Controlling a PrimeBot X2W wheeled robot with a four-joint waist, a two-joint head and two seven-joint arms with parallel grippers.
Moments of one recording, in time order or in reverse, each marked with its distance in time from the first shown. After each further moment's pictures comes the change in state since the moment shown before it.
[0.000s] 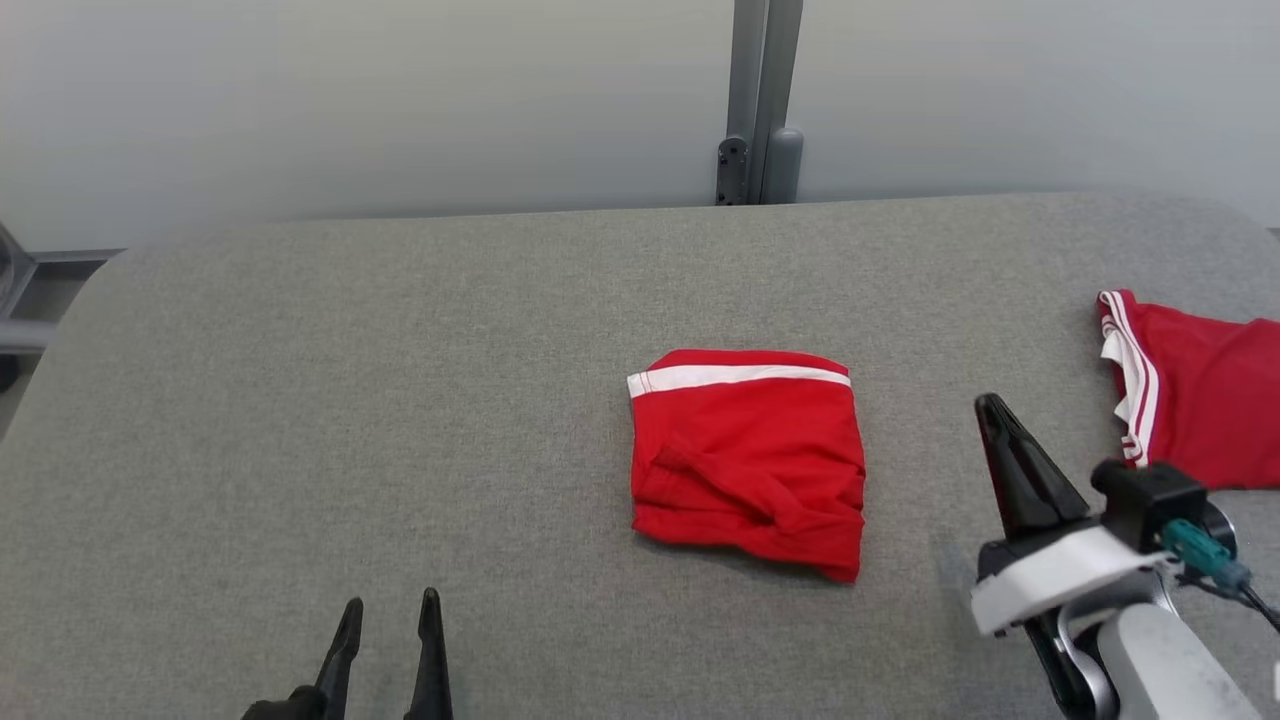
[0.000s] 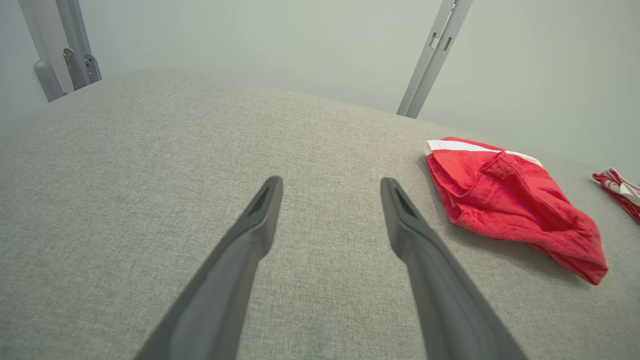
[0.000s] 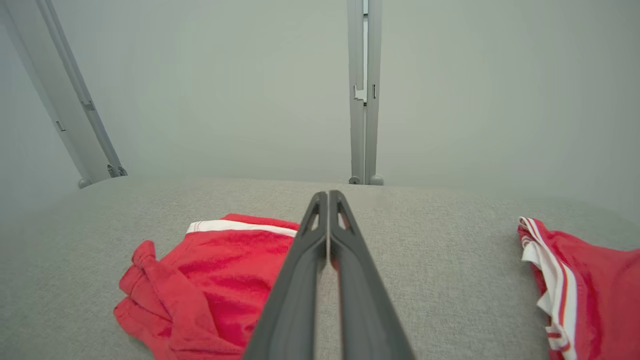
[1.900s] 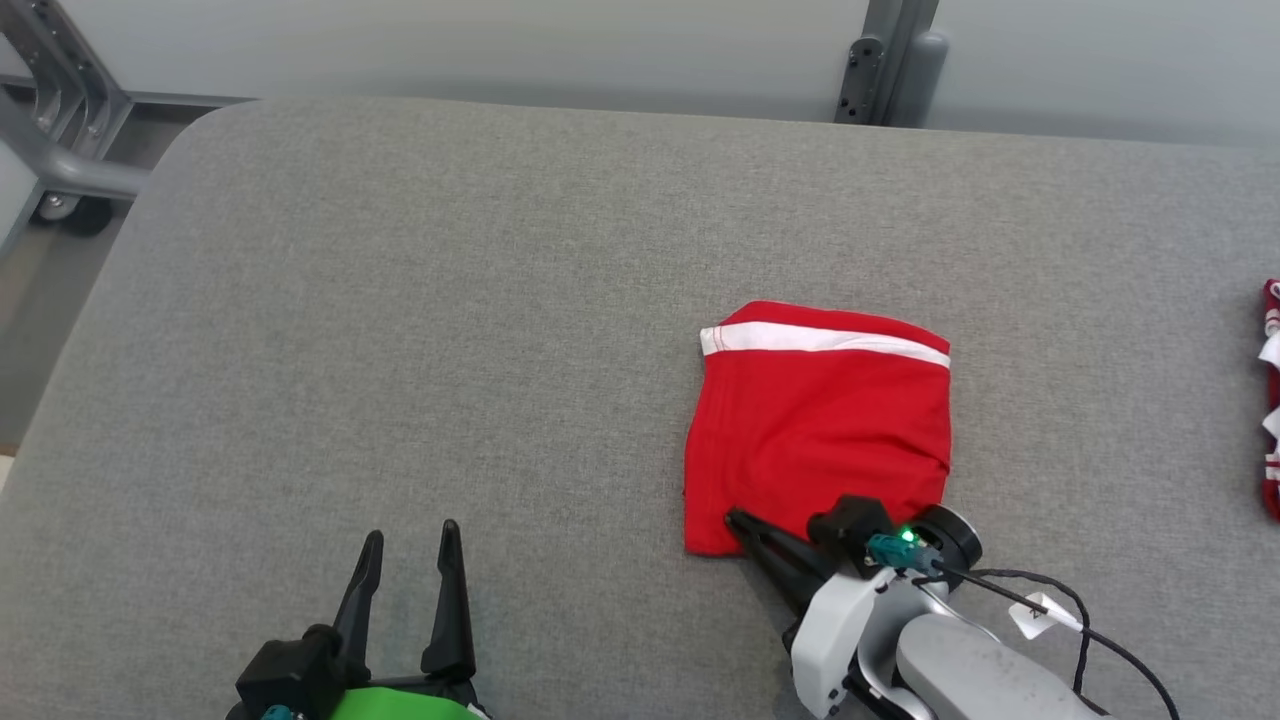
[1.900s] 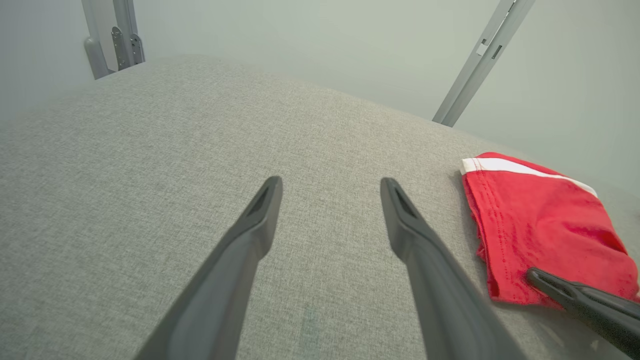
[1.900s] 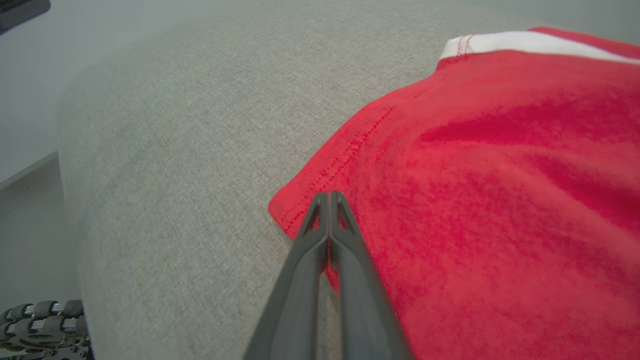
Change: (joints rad) left arm -0.108 0.000 -0.065 -0.015 -0.059 0.040 0.000; right arm -0.339 0.022 0.692 0.446 0.154 0.000 0.000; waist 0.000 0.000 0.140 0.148
